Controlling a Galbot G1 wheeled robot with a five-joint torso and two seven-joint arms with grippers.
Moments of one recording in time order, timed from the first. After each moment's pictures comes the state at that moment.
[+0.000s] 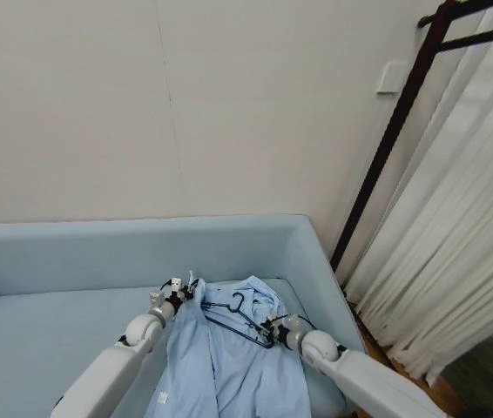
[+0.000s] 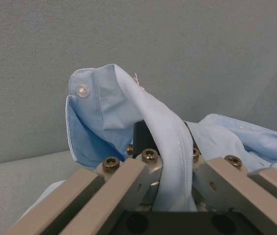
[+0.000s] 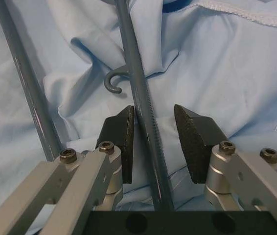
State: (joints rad) left arm 0.84 -1.01 -0.10 -1.48 -0.77 0.12 0.09; right arm -0.70 0.84 -0.41 1.51 0.81 -0.34 -0.01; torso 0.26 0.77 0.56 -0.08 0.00
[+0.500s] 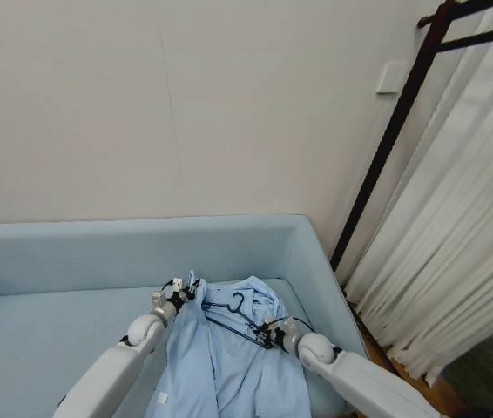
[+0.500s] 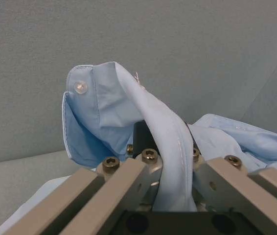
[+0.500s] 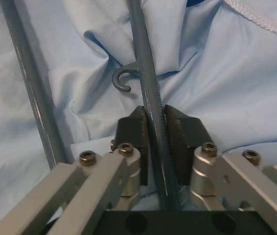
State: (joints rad) left arm 0.84 -1.01 -0.09 -1.48 -0.77 0.12 0.09; right arm -0.69 0.86 -0.45 1.49 0.77 -0.34 0.00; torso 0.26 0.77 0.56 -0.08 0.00
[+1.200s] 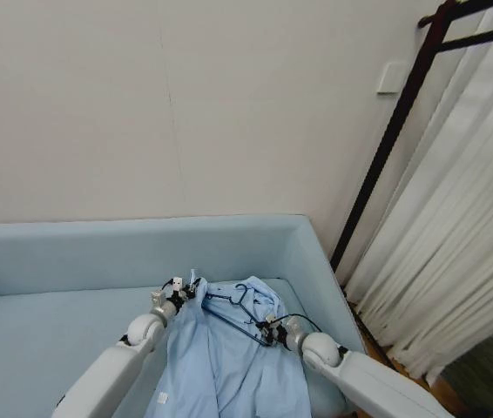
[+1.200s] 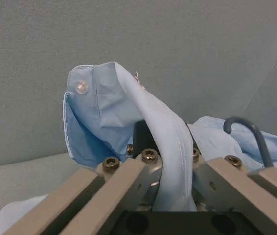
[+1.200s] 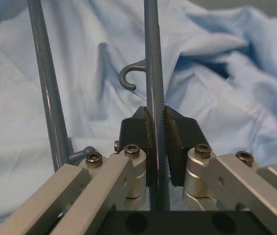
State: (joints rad) left arm 0.84 -1.01 -0.09 -1.49 -0.77 0.12 0.09; right arm -0.68 0.76 -0.45 1.62 0.59 -0.26 -0.03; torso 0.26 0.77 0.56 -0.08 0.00
